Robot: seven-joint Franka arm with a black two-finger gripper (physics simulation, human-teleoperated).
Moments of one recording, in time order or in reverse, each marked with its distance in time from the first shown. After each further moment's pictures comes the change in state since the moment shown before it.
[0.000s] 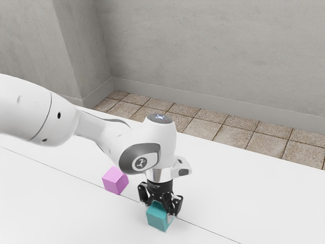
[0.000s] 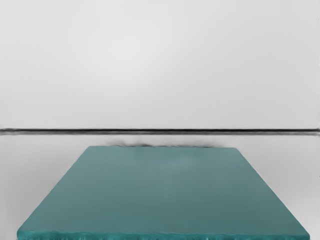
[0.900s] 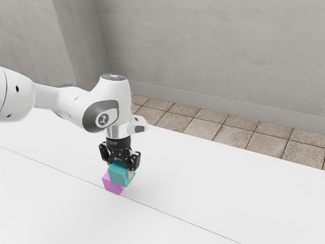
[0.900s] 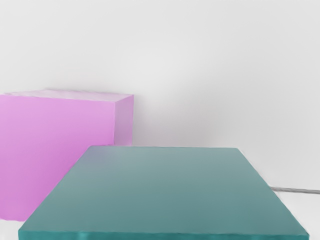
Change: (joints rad) arm 0.240 -0.160 0.073 0.003 0.034 -0.124 0.233
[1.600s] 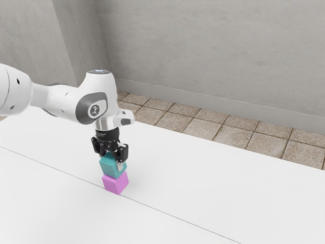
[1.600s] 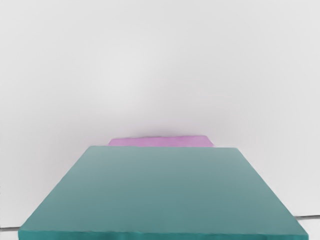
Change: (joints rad) arm 0.114 0.077 0.001 0.068 -0.031 0.004 0.225
